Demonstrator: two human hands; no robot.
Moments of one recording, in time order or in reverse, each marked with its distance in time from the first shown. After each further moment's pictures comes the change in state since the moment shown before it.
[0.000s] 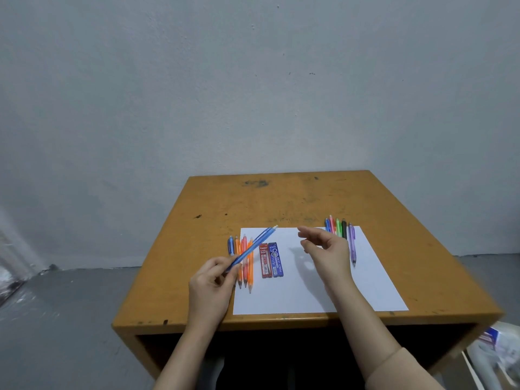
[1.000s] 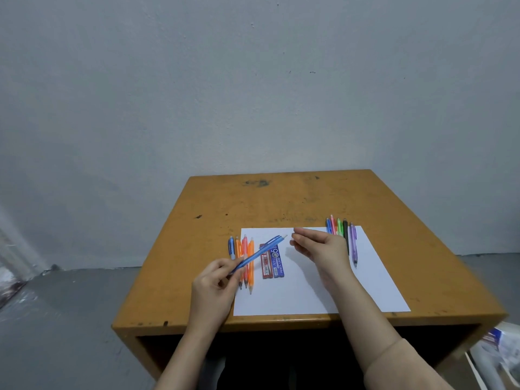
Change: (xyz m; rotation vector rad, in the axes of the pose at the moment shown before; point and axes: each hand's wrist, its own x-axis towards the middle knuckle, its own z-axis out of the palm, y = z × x) left_hand -0.003 0.003 0.000 -0.018 -0.072 0.033; right_hand 0.010 -0.001 0.004 0.287 -0.057 0.256
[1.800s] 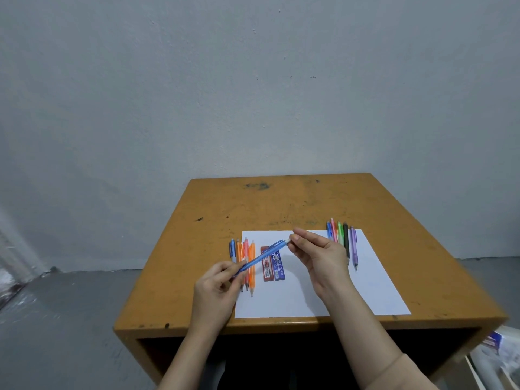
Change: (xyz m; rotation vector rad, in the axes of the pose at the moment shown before) left_hand 0.000 -0.002 0.000 0.028 -0.023 0.014; right_hand -0.027 -0.015 0.015 0.337 0.008 0.085
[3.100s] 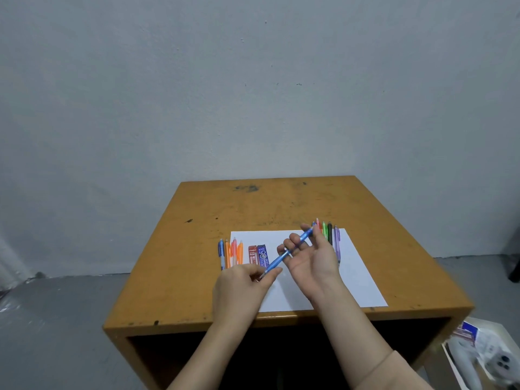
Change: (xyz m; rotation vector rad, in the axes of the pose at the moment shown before) left_hand 0.003 0.086 0.027 0.267 -0.157 -0.302; right_hand -0.014 -0.012 0.000 0.507 -0.045 0.163
